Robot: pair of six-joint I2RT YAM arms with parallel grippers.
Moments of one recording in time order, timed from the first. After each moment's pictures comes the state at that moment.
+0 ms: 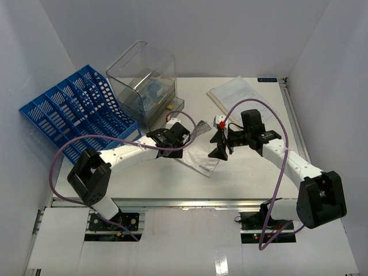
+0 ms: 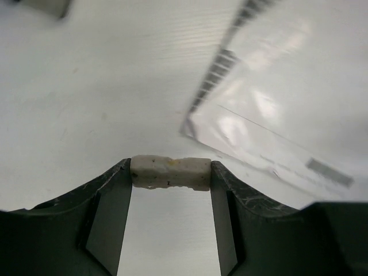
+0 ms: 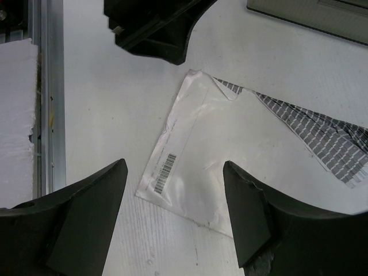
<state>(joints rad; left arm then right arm) -0.81 1.61 1.11 -0.60 -0.40 -0.65 0.37 1.29 0.85 -0.32 -0.96 -0.62</state>
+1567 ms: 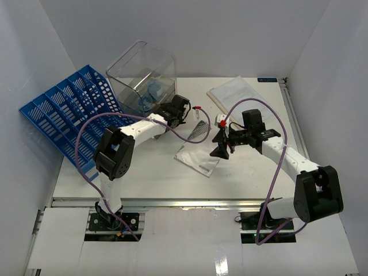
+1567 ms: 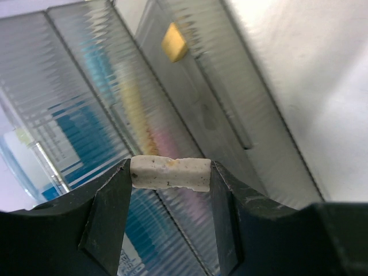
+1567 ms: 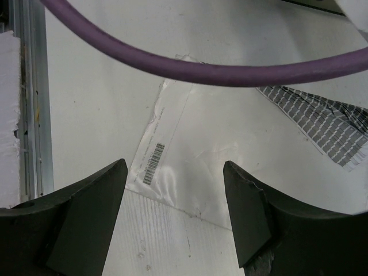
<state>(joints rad) -0.63 1.97 1.47 -0.30 -0.49 1.04 0.33 1.34 0.85 -0.32 -0.95 -0.64</state>
